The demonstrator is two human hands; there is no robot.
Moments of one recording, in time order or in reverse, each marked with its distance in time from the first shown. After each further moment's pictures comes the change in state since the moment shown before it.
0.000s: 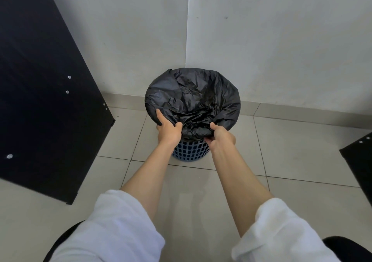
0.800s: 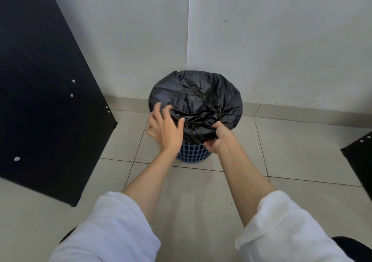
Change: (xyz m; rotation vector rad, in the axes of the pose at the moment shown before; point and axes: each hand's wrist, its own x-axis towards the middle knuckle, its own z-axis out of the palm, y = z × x) left_hand -0.005 -0.006 -0.005 0.391 0.382 0.417; right_hand -0.034 -0.013 0.000 -0.172 -0.099 0.119
